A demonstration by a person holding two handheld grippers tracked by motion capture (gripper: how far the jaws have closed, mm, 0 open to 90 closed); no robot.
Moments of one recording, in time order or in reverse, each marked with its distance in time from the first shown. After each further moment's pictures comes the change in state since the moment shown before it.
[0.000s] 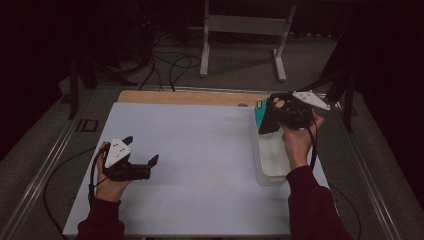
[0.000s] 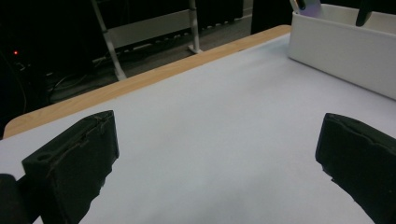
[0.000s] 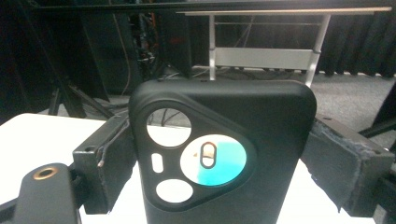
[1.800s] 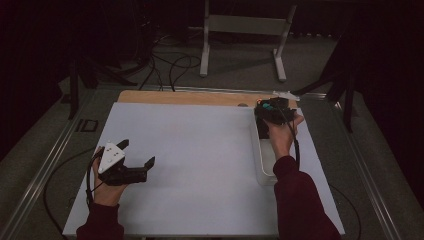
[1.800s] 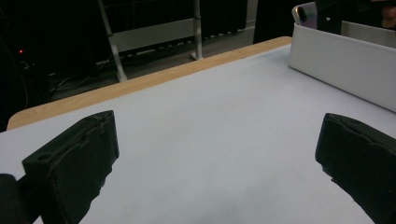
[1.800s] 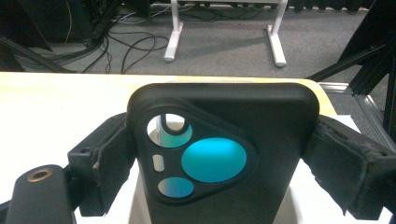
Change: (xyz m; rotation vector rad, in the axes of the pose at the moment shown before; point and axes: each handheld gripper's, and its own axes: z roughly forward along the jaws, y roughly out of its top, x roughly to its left) left arm 0.000 -0.009 -0.010 -0.044 0.008 -0.047; right arm 0.002 -0.039 0.086 0.253 -0.166 0.010
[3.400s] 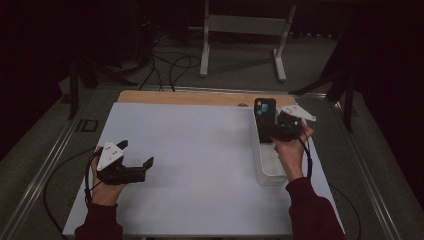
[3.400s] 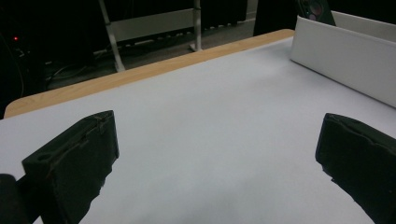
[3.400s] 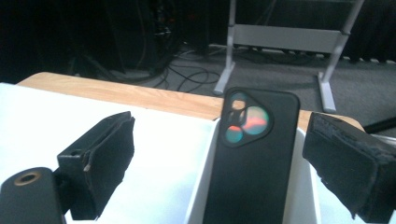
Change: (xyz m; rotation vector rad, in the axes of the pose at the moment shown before) left arm 0.005 0.000 -0.001 0.042 -0.008 -0.021; right arm 0.001 -0.027 -0.087 -0.191 0.239 -0.101
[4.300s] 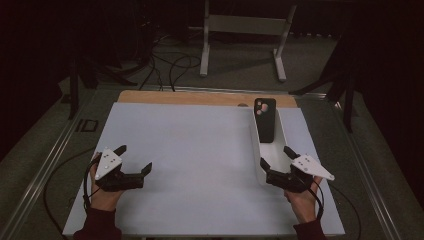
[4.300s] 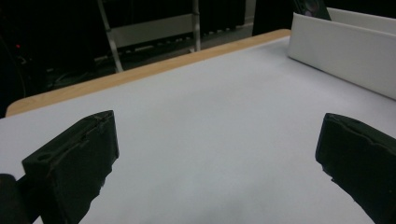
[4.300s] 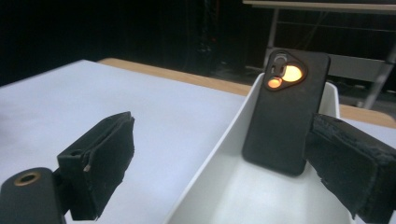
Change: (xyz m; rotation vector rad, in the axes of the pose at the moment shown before) left arm -0.002 -0.019 -0.006 -0.037 -0.002 0.019; right arm 0.011 -0.084 -0.090 -0.123 0.173 -0.061
